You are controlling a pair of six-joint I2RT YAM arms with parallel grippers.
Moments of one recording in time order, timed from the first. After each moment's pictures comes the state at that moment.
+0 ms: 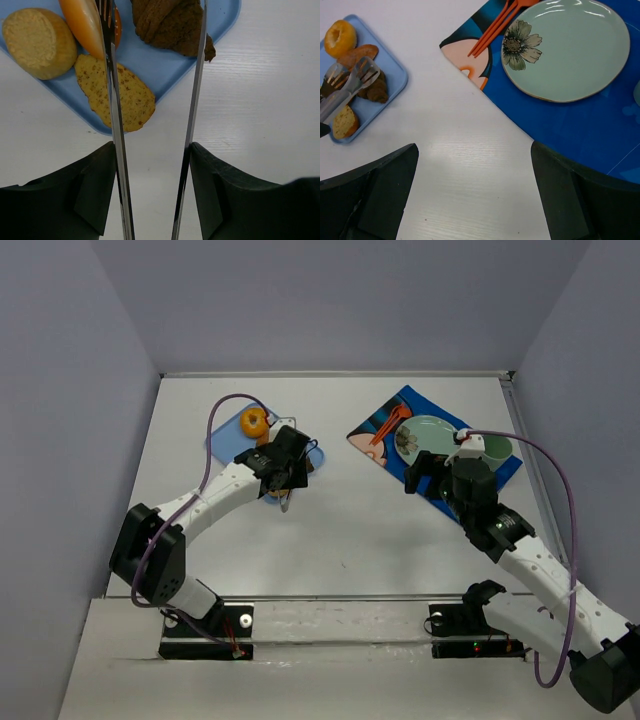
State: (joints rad) left arm -0.65 1.48 1.09 -0.56 -0.36 -0.57; right arm 0.50 0.82 0.69 -0.24 0.30 0.41
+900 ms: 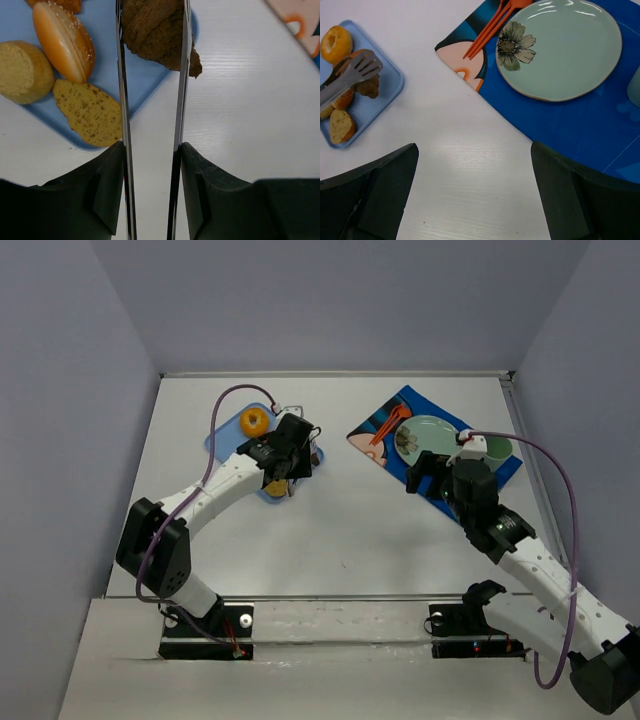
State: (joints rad) left arm -0.64 1.55 1.19 -0.56 -0.29 -0.55; right arm 0.50 0.82 0.68 -0.24 0.32 0.42
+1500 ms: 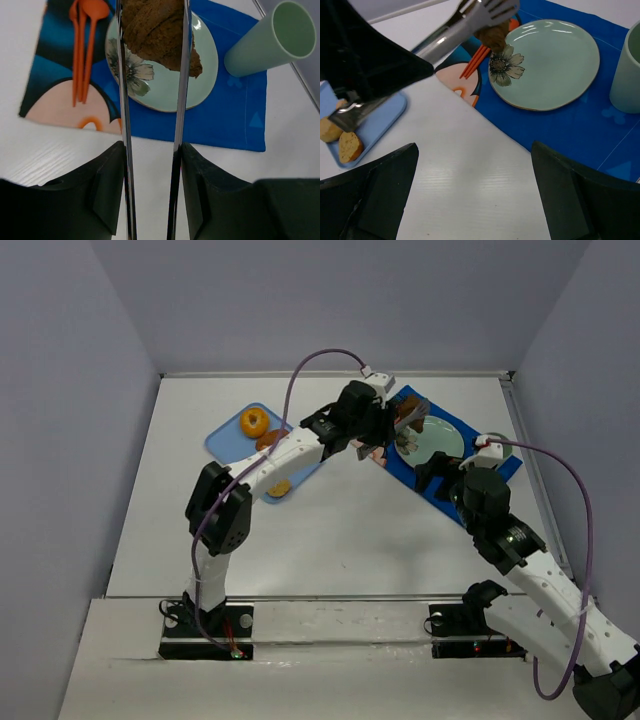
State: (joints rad) left arm -0.78 1.94 1.70 -0.25 0.06 -0.37; right arm 0.50 0.71 0.65 -0.23 0.39 0.44
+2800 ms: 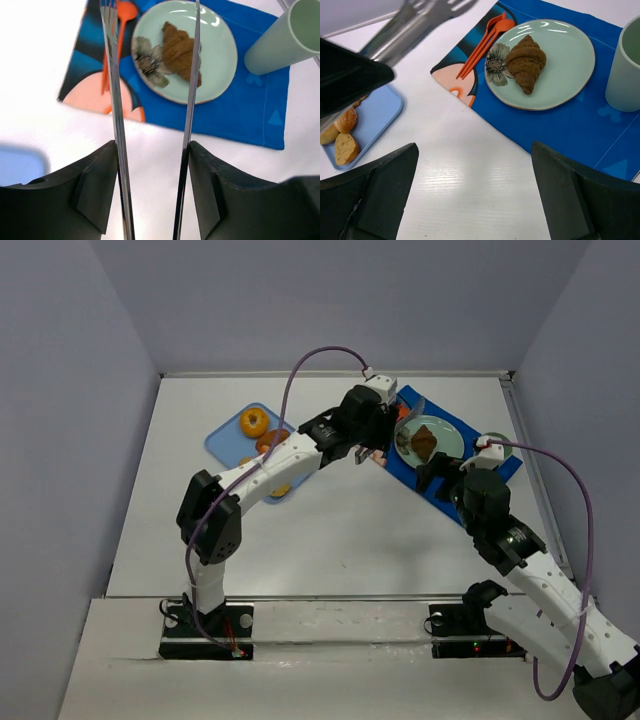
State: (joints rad) left arm -0.84 1.93 1.74 -0.33 -0.08 -0.31; right arm 0.50 0.70 0.64 -0.23 0.41 0.44
